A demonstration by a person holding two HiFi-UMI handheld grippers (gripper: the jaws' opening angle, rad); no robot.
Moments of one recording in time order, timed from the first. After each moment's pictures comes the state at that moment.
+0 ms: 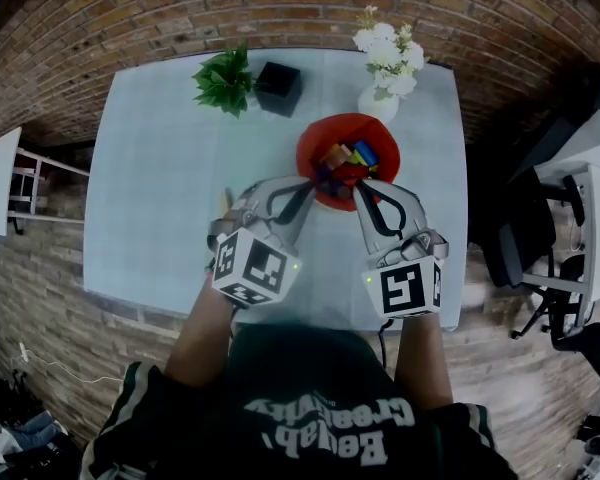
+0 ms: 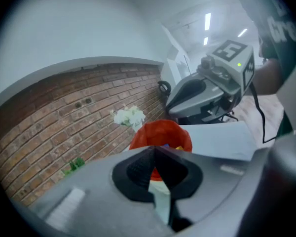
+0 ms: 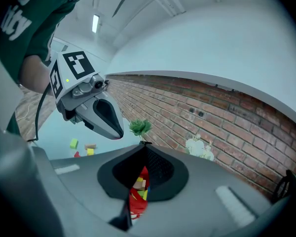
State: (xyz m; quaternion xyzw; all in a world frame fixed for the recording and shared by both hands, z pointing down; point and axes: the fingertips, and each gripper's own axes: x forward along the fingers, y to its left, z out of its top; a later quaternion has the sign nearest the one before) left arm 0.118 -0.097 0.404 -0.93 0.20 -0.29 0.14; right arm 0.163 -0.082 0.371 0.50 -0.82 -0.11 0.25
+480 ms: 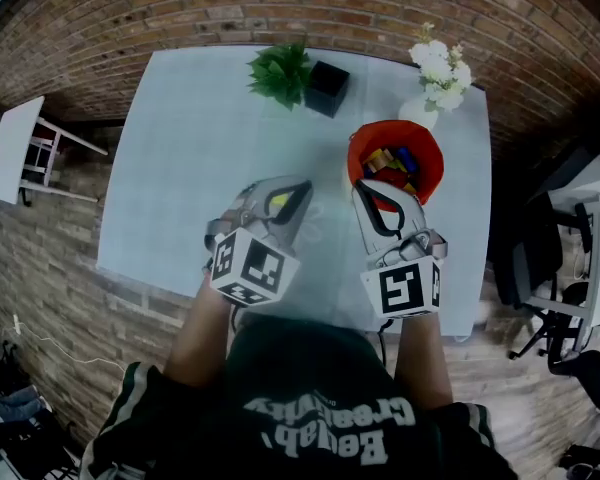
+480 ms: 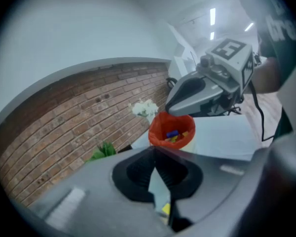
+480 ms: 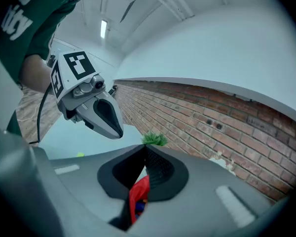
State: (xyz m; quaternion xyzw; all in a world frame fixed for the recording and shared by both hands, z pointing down) left arm 0.022 -0.101 0.391 -0.91 0.25 -0.31 0.14; right arm 0.071 -0.090 0.357 0.46 -0.84 -0.13 0.23
